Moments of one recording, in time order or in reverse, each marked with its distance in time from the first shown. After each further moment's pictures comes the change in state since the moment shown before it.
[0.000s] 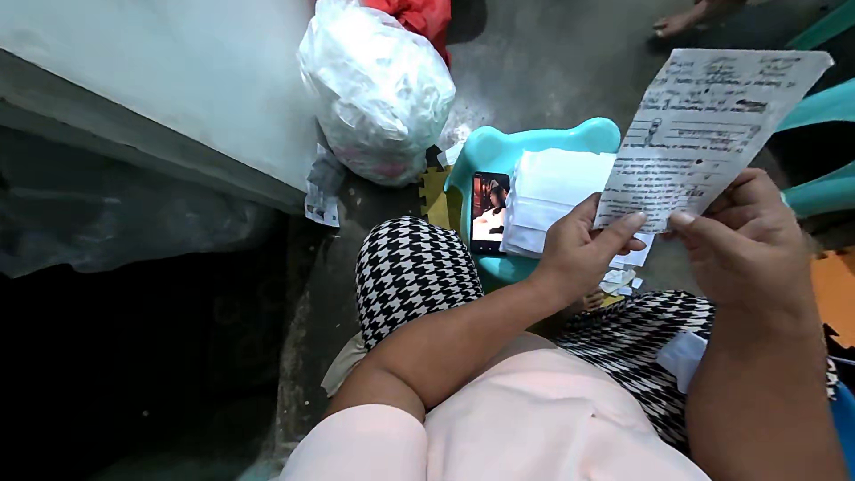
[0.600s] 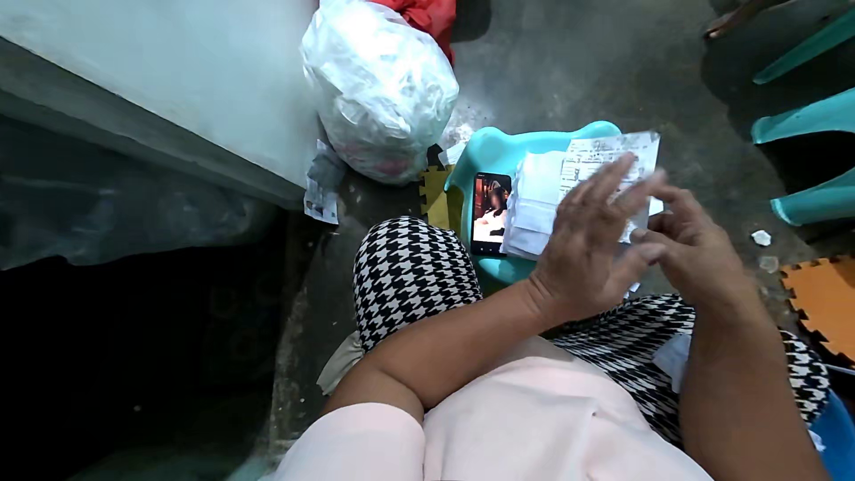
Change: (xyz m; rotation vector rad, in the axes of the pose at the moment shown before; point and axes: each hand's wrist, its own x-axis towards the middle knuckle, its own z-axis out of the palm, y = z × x) left_hand 0.001 -0.001 -0.010 0.820 0.033 0.735; right_hand 0.004 0.019 0.005 -0.490 -0.034 0.276
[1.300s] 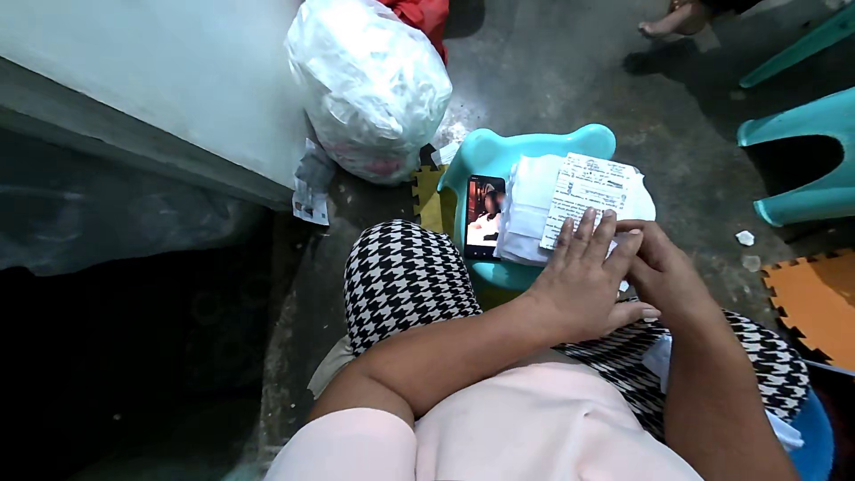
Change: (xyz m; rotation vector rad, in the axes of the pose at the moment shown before) left_hand -0.018 -0.001 0.012 0.268 -0.659 -0.225; right_hand -0.012 0.012 0.013 -0.176 -0.078 0.033
